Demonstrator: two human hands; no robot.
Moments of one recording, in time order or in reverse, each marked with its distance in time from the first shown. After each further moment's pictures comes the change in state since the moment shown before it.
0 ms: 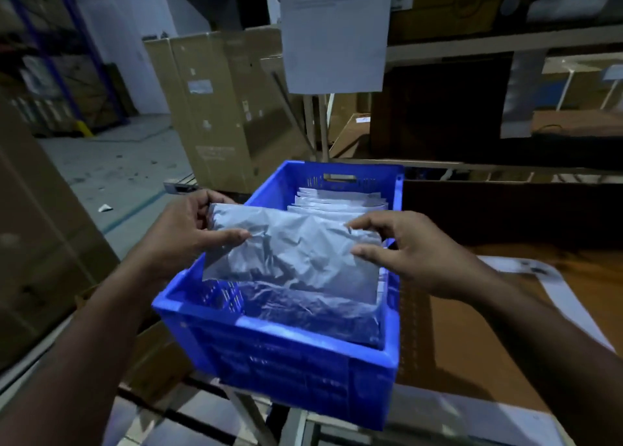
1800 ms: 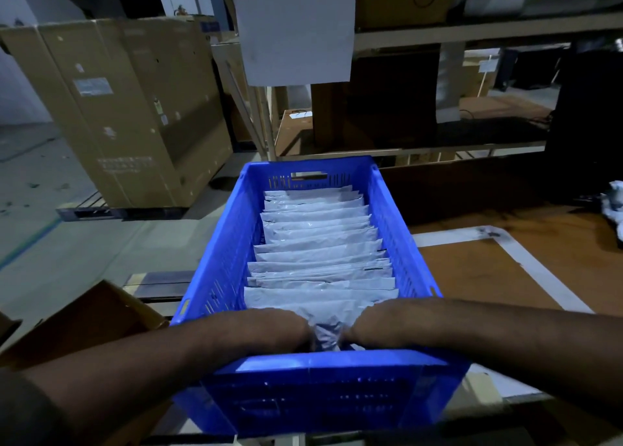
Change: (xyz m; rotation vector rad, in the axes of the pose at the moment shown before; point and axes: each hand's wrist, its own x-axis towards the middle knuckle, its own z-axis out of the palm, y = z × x) left_hand 0.028 -0.093 0.076 1.130 -1.293 0.253; right_hand 0.022 0.005 0.129 -0.728 -0.984 0.267
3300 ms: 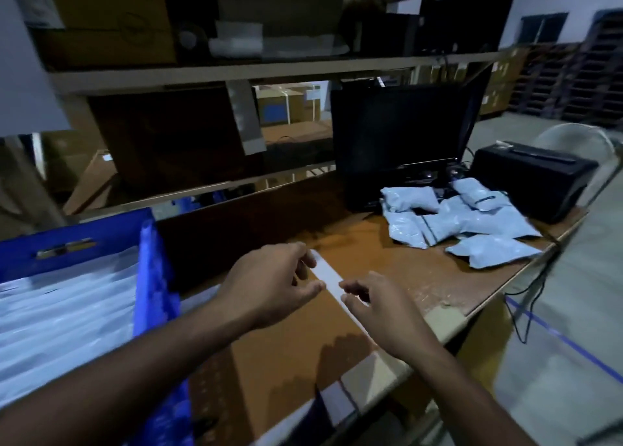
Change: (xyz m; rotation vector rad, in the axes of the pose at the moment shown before) left_hand 0.166 0.245 -0.173 -0.147 0.777 0.227; right_hand -0.198 0.185 0.172 0.922 1.092 0.820
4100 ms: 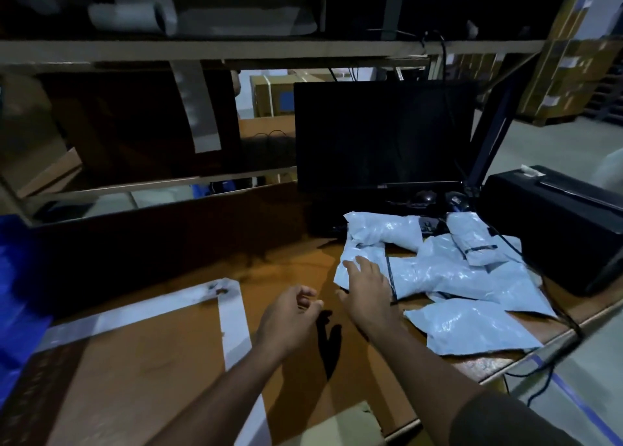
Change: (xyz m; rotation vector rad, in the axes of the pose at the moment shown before) left_hand 0.225 0.080 0.243 -0.537 0.155 -0.544; right_hand 0.241 0.263 -0.019 -0.433 0.033 -0.027
